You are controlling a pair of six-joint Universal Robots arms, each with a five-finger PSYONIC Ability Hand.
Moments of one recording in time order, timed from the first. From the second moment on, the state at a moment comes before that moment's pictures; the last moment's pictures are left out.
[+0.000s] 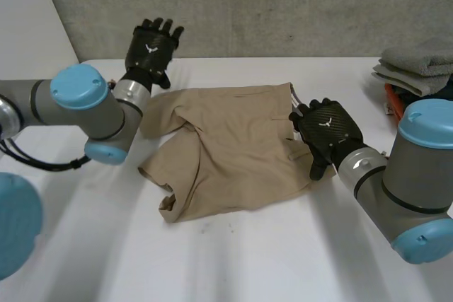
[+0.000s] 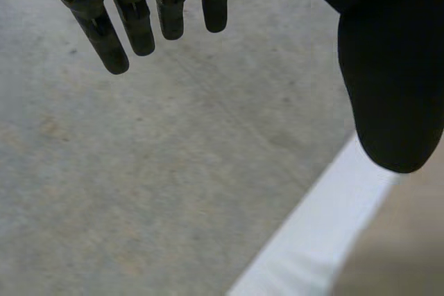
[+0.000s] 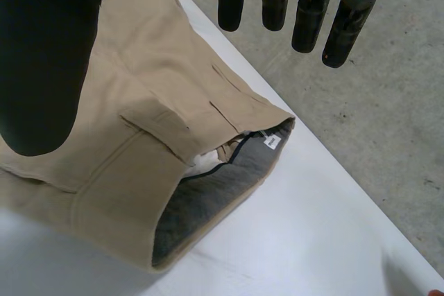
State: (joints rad) left arm 4.34 -2.46 -0.94 3.64 -1.40 3.56; right arm 1.98 -1.15 1.62 -0.23 1.42 2.63; left_hand 0.19 0.20 0.21 0.20 0.05; right_hand 0.20 0.22 0.22 0.24 0.07
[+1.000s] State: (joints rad) left arm 4.29 -1.94 -1.80 3.52 -1.63 3.47; right arm 1.88 -0.99 1.59 -0.22 1.20 2.36; left_hand 0.22 0.21 0.21 0.21 0.05; right_hand 0.94 1.14 1.12 1.12 0.90
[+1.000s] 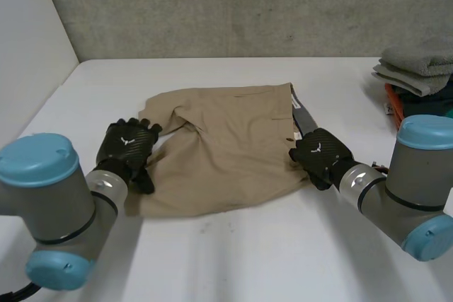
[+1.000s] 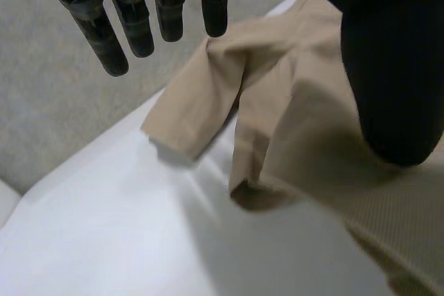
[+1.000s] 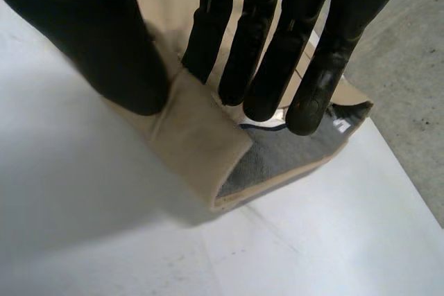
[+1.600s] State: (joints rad) left arm 4.25 -1.81 -2.03 3.46 -1.53 3.49; right arm 1.87 -1.11 1.60 -0.12 1.26 2.66; left_hand 0.52 0.52 0.52 0.52 0.34; right_hand 0.95 1.18 1.19 1.19 0.98
